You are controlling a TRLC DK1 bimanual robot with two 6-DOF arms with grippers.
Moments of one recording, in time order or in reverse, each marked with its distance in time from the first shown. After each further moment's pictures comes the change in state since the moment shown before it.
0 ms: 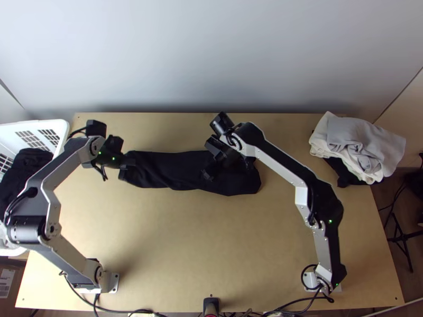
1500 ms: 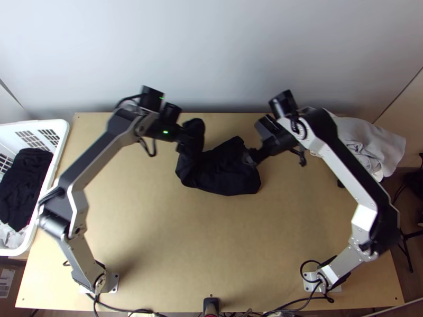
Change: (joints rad) left arm -0.451 0.131 0.554 -0.060 0.198 -0.185; right arm -0.236 -0.420 -0.169 -0.146 0.000 0.008
